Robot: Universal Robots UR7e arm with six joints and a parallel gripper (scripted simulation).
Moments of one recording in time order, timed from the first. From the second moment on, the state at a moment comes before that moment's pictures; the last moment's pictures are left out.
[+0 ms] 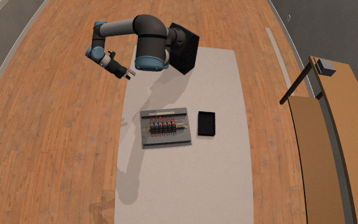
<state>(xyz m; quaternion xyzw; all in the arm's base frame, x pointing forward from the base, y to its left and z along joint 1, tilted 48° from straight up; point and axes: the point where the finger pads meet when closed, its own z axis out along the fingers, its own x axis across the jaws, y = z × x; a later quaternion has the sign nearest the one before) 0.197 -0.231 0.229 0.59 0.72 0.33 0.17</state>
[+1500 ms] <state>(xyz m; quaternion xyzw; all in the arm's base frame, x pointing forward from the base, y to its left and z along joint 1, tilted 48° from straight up) 0.205 -0.222 0.225 0.59 0.72 0.33 0.13</state>
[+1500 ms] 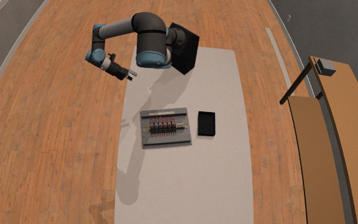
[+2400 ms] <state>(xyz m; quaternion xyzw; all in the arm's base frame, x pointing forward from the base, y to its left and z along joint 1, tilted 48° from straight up) 0.216 -0.210 0.219 0.60 0.73 0.32 0.08</state>
